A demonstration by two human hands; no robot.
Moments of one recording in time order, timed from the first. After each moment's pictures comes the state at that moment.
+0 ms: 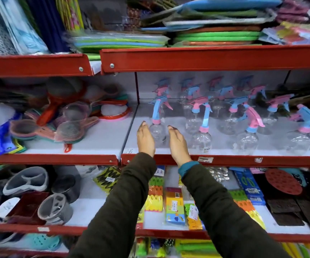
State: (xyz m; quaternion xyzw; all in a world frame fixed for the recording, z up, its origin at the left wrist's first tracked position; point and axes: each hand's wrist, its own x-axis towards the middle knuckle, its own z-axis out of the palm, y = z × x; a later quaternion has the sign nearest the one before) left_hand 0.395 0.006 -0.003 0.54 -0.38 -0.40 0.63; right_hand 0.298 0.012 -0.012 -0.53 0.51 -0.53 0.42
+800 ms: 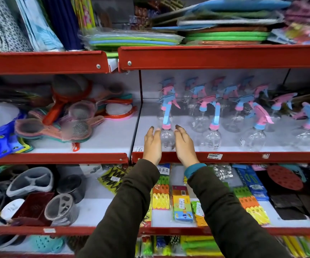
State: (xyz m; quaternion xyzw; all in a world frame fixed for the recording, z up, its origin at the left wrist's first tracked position) left_hand 0.431 0.038 -0.010 0.56 -0.47 -0.43 0.53; right_hand 0.328 0.025 -0.017 -0.55 0.54 -0.52 0.36
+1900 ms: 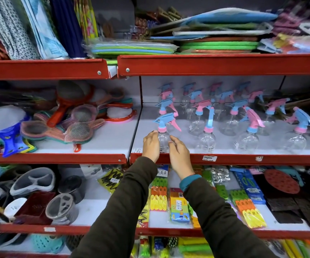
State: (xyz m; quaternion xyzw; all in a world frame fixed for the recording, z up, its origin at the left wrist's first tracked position) left_hand 0.424 0.039 -0.003 0.59 -0.52 -0.39 0.47; right_hand 0.326 0.053 -0.031 -0.58 0.55 -0.51 0.32
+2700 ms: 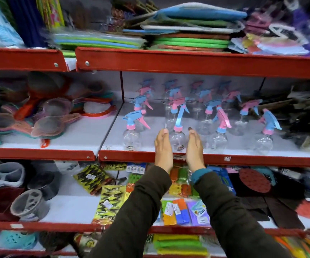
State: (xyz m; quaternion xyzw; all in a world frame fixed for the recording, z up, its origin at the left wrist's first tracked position) left_hand 0.279 0.064 -0.010 0.49 -0.45 -0.47 0.58; right_hand 0.185 0.033 -0.025 -0.48 0.55 -0.59 0.34
